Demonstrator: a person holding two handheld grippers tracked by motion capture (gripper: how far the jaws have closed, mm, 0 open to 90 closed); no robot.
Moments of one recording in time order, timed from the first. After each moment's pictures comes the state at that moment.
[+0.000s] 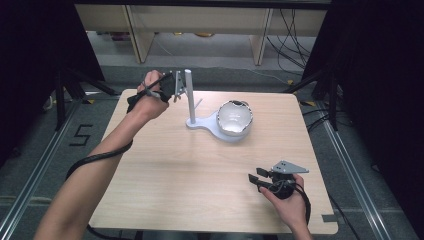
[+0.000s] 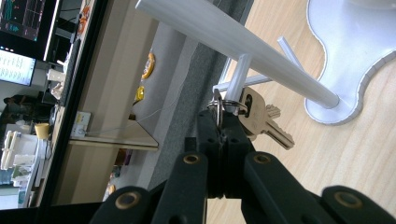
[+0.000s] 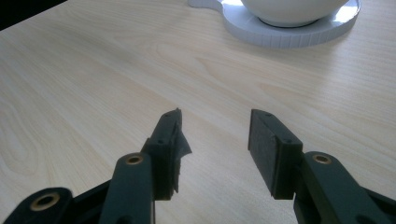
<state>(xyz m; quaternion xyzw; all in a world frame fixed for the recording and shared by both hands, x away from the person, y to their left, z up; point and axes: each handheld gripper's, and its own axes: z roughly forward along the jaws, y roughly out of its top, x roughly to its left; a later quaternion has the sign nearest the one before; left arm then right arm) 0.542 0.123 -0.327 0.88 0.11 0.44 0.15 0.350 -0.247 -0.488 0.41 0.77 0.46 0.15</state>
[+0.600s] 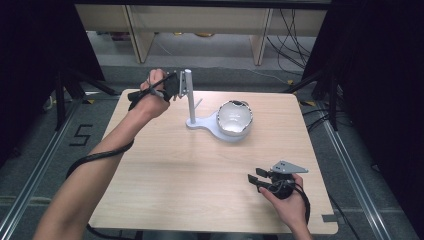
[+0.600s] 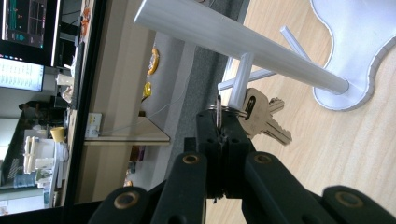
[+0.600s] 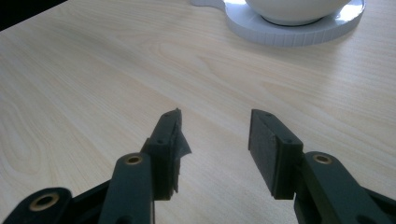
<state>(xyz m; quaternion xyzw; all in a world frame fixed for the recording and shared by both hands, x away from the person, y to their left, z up) 0.541 0.115 -0.322 0.88 0.09 0.46 0.11 0.350 -0.245 -0.489 0.41 0.77 0.46 0.14</state>
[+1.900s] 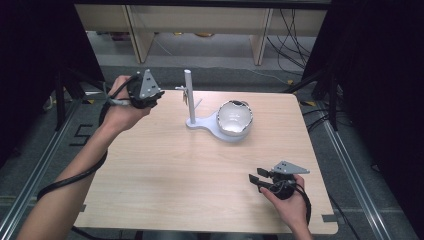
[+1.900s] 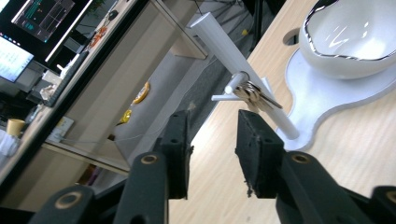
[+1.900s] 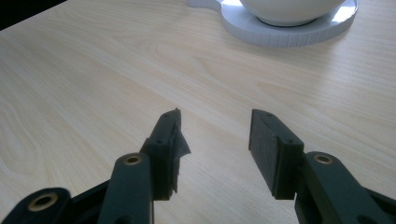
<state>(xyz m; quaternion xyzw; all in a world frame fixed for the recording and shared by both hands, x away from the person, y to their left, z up) 0.480 0.182 -0.310 0.82 0.19 0.42 0.34 0.349 -0.249 -0.488 0.41 0.77 0.46 0.16</state>
